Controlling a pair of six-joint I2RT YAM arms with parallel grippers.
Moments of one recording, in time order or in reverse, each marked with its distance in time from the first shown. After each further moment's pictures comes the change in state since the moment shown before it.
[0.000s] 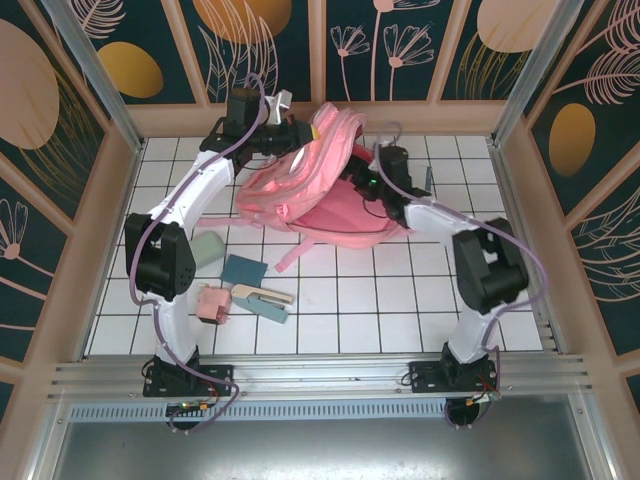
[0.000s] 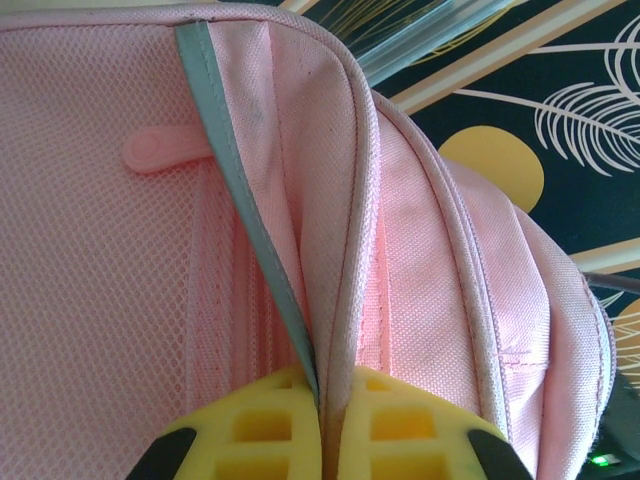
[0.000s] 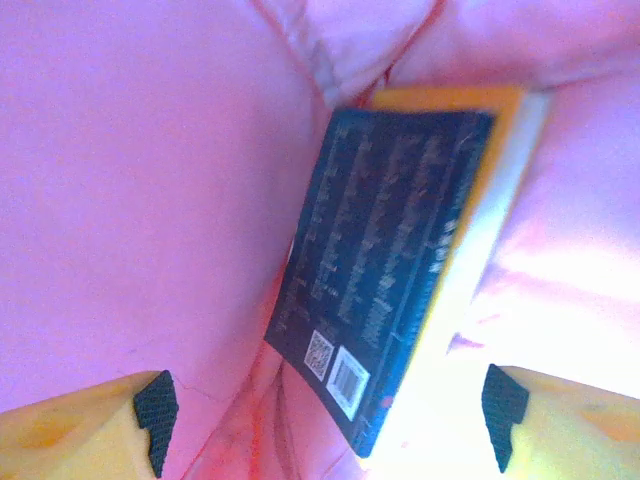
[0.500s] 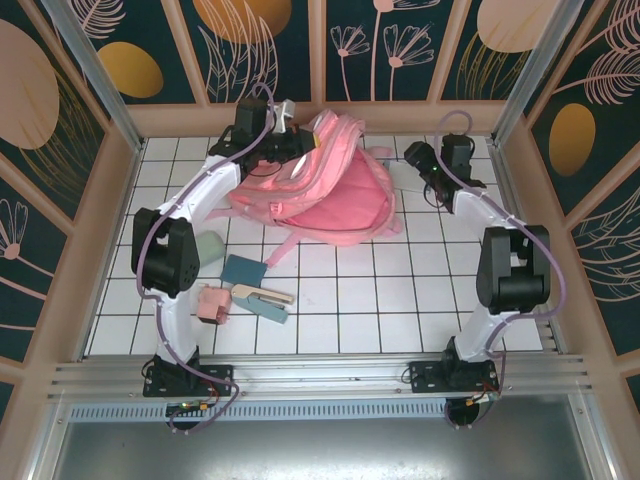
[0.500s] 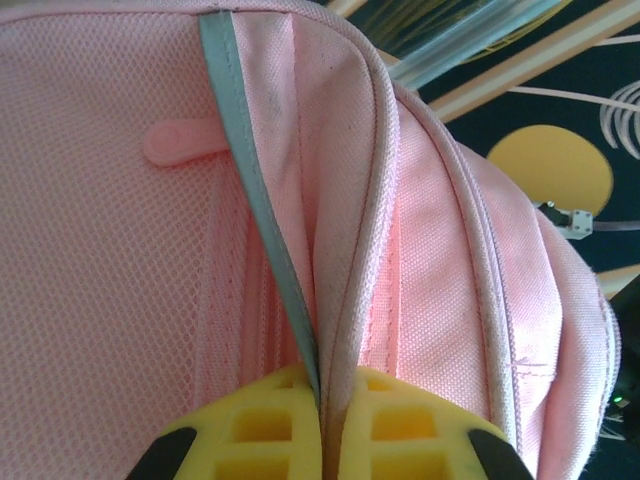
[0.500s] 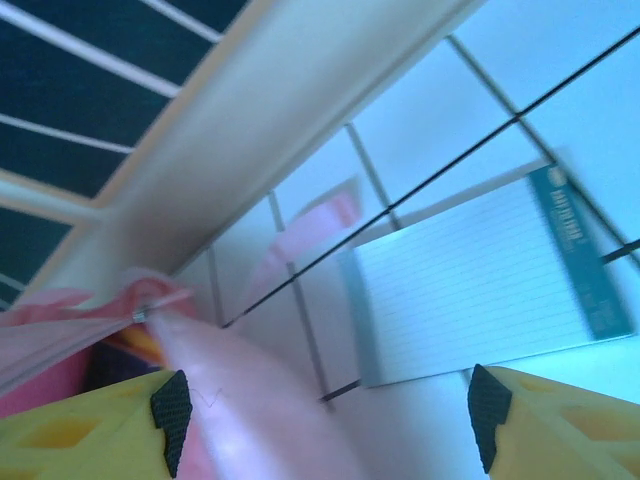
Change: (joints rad) left arm -0.011 0.050 -0.037 0.042 -0.095 0.063; right arm -0.333 0.010 0.084 -0.211 0.154 -0.150
